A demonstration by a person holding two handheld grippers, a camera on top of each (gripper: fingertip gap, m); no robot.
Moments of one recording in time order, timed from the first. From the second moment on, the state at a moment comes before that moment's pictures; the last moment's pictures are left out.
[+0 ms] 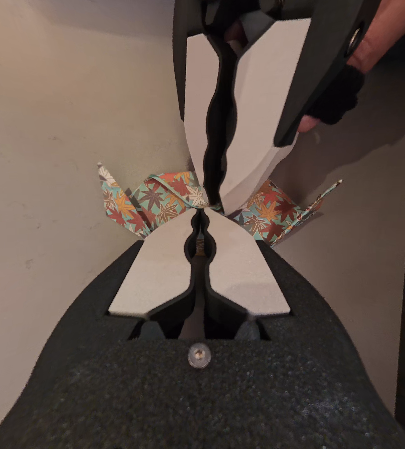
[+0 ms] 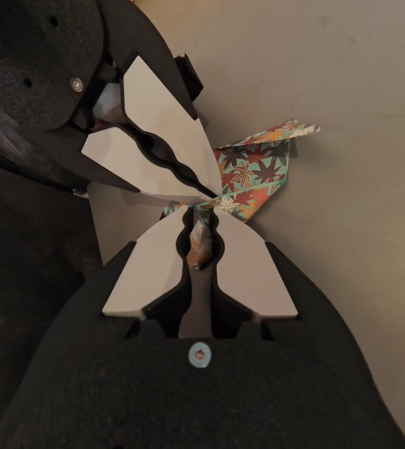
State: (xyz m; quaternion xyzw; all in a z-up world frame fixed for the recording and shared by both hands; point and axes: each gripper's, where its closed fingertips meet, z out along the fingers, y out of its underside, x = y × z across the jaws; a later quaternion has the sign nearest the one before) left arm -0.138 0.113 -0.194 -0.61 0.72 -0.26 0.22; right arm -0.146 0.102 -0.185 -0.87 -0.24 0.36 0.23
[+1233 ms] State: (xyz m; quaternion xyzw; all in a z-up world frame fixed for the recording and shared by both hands) left arm -0.139 0.110 -0.194 -0.62 0.71 -0.26 0.20; right arm -0.132 0.118 -0.155 -0.83 -0.26 0.37 0.31
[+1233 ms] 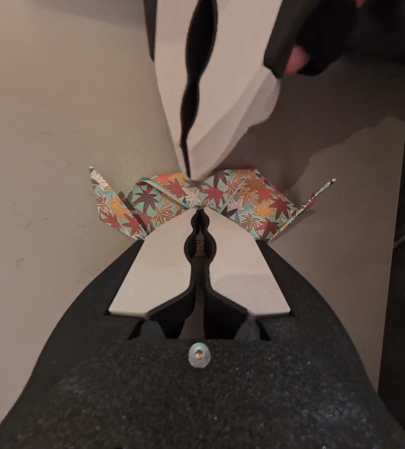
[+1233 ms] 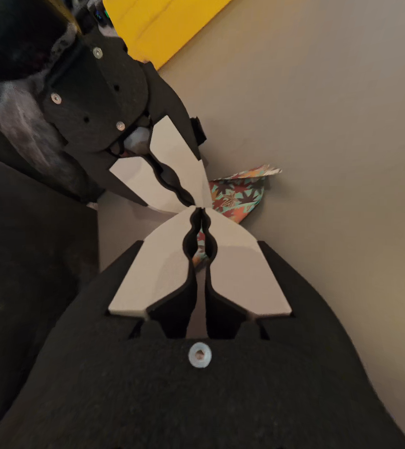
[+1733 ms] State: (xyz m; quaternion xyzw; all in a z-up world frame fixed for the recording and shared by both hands) left arm -0.138 0.110 -0.195 -0.62 0.71 -0.26 0.21; right arm -0.118 0.143 -0.193 -0.86 -0.34 0.22 0.29
